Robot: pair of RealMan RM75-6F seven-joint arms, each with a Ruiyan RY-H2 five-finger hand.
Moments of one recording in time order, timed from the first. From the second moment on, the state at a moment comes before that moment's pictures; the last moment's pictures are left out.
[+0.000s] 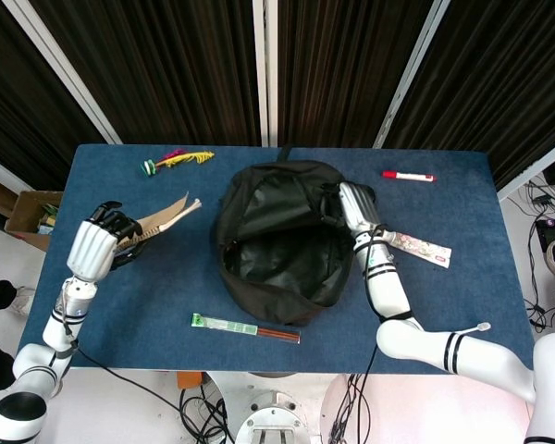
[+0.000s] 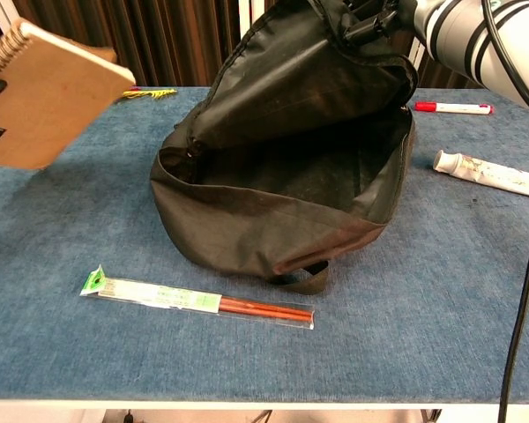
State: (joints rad) left arm -0.52 -1.90 -0.05 -0.24 1.54 1.76 -0.60; right arm 0.85 -1.60 0.48 -1.52 -0.76 1.01 -0.14
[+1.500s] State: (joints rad) left arm -0.85 -2.03 0.04 -0.36 1.82 2.02 -0.21; right arm 0.90 -1.62 0.53 -1.54 -0.74 1.00 -0.01
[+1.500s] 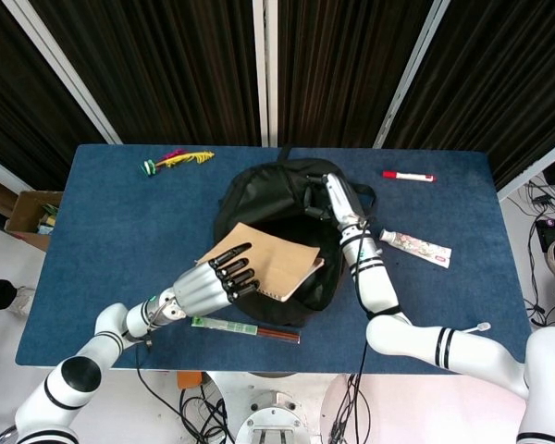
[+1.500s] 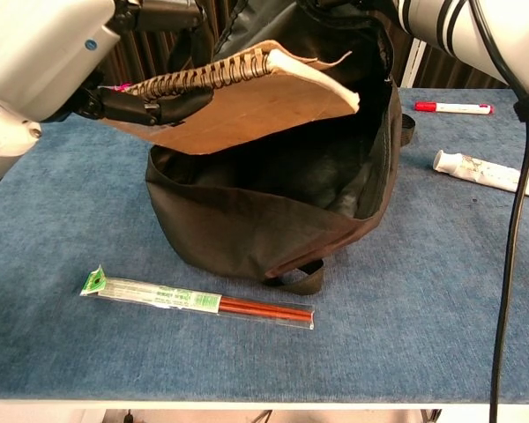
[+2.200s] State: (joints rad) left arm -0.87 -2.14 0.08 -0.23 1.80 1.78 -0.22; right arm 0.89 -1.61 0.53 -1.59 -0.78 0.97 0.07
